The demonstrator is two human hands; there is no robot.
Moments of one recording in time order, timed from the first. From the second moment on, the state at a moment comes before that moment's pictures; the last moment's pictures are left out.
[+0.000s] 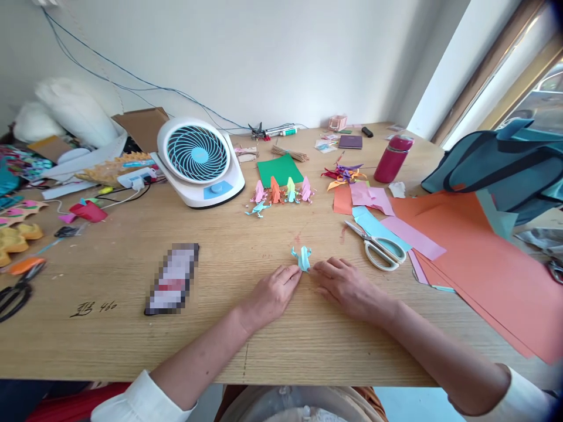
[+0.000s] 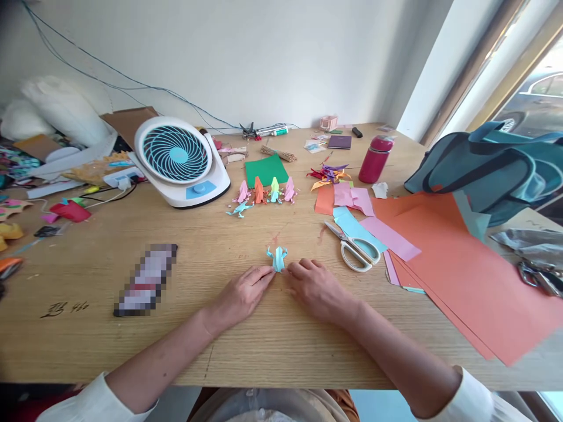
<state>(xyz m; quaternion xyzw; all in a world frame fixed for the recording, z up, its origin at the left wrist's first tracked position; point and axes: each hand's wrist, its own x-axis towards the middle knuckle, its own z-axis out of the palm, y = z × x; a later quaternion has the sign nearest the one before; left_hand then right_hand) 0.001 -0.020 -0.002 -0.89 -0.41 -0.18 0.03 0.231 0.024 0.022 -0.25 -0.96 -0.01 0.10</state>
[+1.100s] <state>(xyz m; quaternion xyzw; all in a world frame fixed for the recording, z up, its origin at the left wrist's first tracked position) -0.008 -0.014 -0.001 -0.80 -0.49 -0.33 -0.12 0.227 0.031 0.009 -0.34 -0.90 0.16 0.23</state>
